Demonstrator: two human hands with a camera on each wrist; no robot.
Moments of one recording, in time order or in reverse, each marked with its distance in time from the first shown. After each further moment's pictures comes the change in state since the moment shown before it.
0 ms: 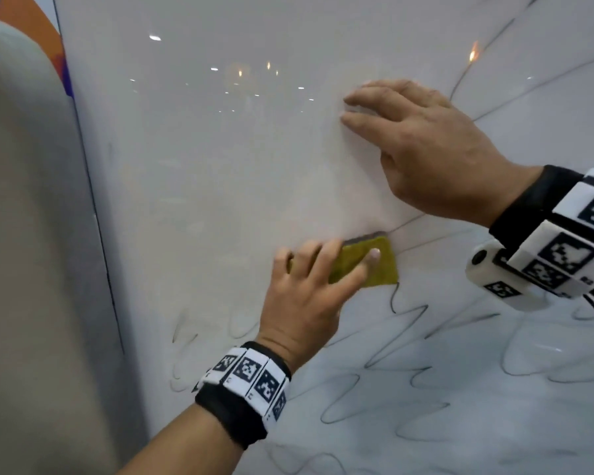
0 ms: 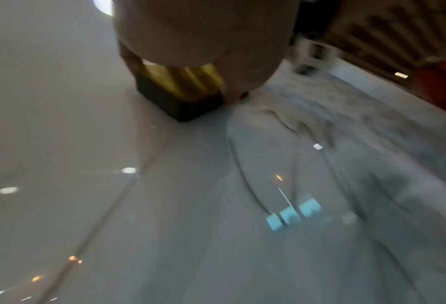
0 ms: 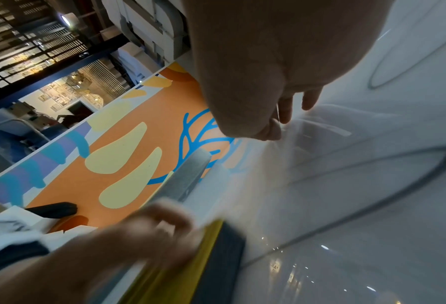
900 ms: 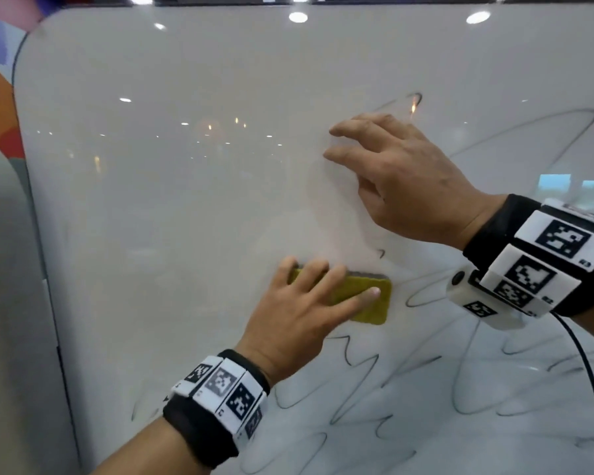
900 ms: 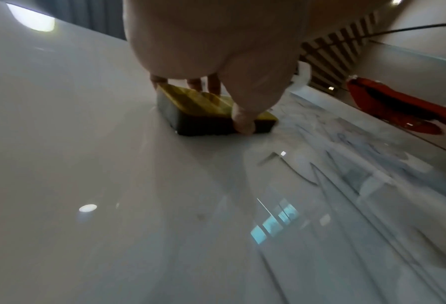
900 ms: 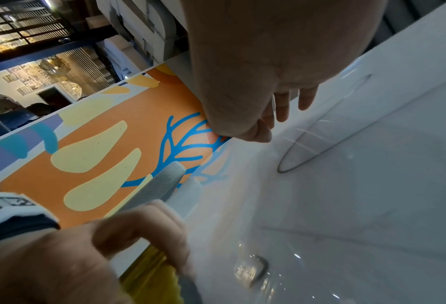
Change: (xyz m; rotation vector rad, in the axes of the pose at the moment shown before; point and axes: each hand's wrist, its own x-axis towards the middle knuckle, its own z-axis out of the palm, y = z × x) left_hand 0.078 0.005 -0.020 0.004 -0.098 0.403; right_hand -0.009 0.052 -0.039 -0.047 0.091 0.054
